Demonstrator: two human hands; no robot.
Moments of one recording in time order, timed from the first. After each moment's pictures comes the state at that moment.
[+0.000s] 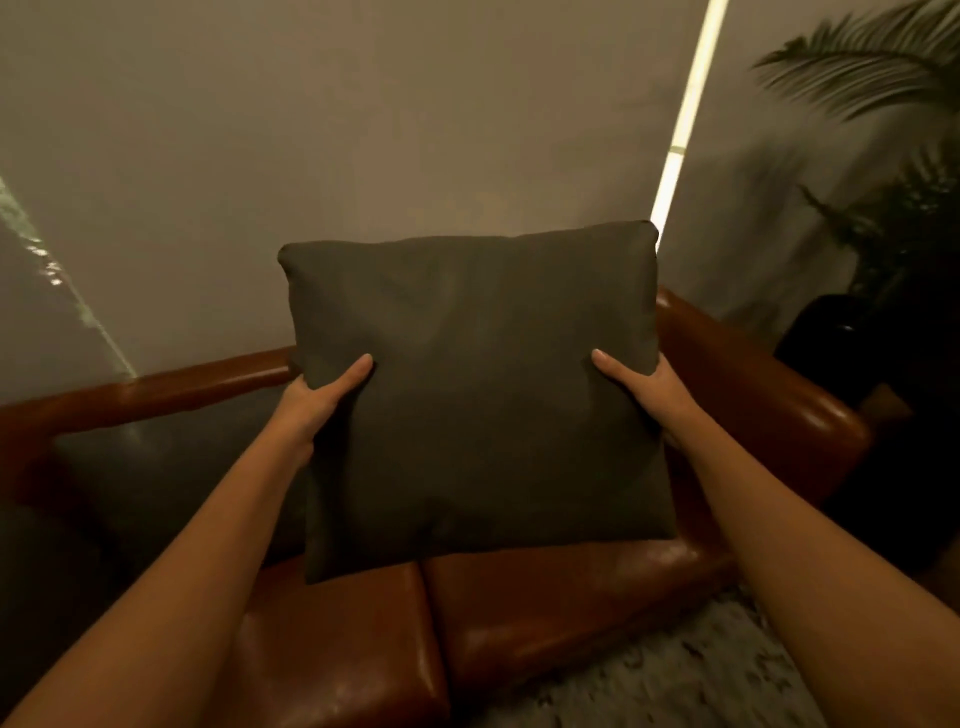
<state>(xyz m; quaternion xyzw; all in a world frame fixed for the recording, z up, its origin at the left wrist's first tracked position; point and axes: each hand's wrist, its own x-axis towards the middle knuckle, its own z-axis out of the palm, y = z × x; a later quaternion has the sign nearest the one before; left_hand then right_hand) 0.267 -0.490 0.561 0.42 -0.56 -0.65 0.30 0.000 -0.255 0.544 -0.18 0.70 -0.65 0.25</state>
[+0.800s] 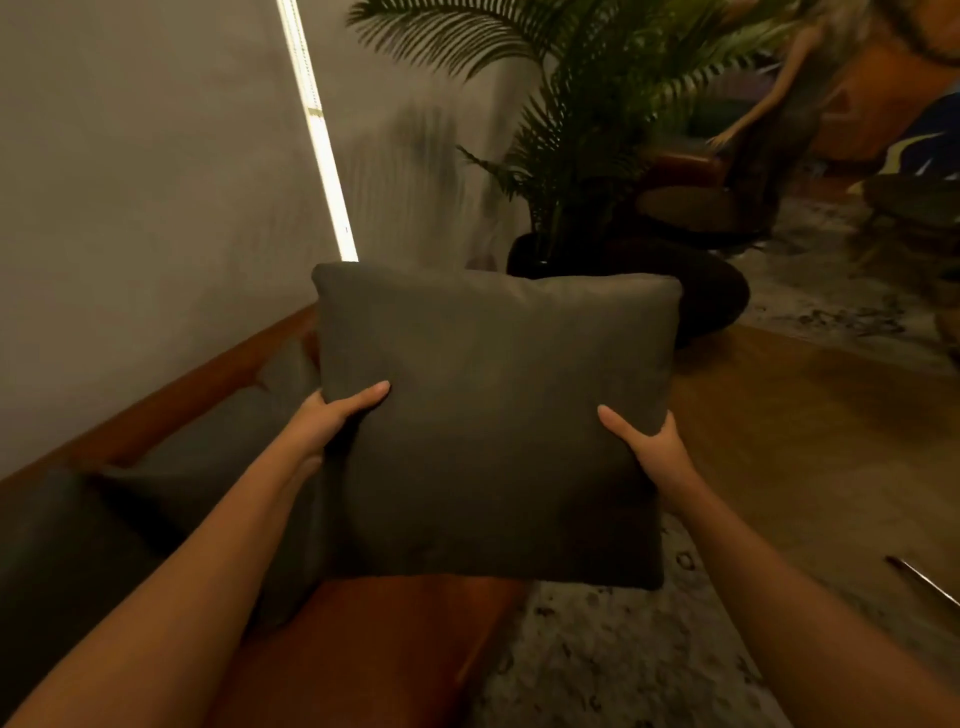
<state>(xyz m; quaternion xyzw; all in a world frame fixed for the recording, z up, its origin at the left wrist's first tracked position) -0.146 -0.364 0.515 0.24 -0.66 -0.71 0.00 -0.171 -0.020 0.461 0.12 0.70 -0.70 0.03</state>
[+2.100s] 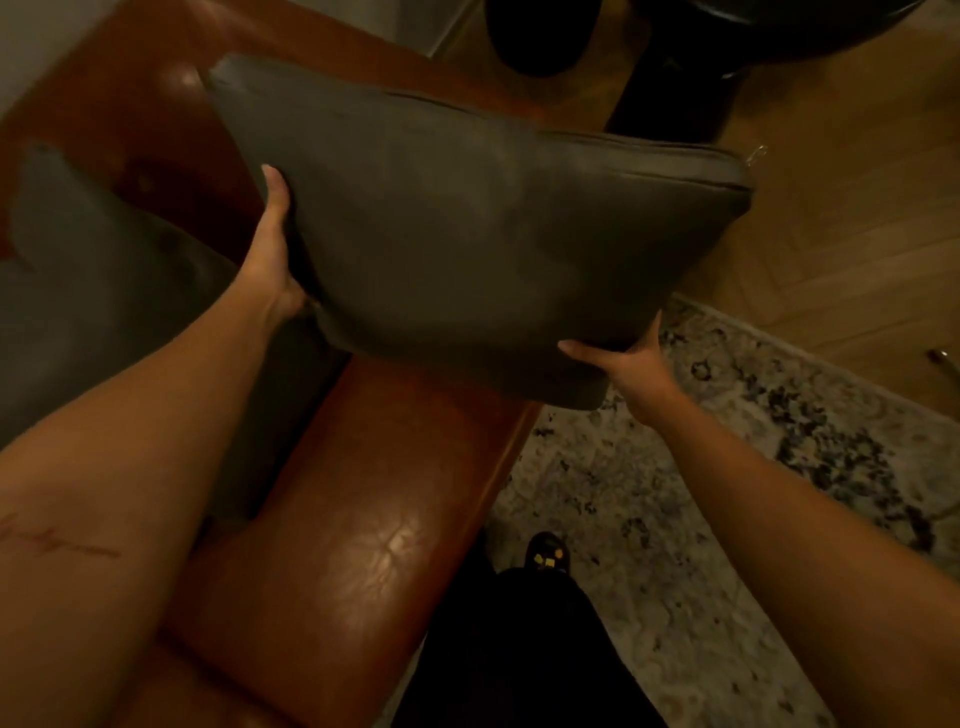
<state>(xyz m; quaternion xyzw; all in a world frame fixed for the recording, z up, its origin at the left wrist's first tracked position) -0.385 -0.363 0.332 0.30 -0.58 -0.75 -0.11 -0.317 -0.036 0.247 0.22 0.69 -0.67 0.14</state>
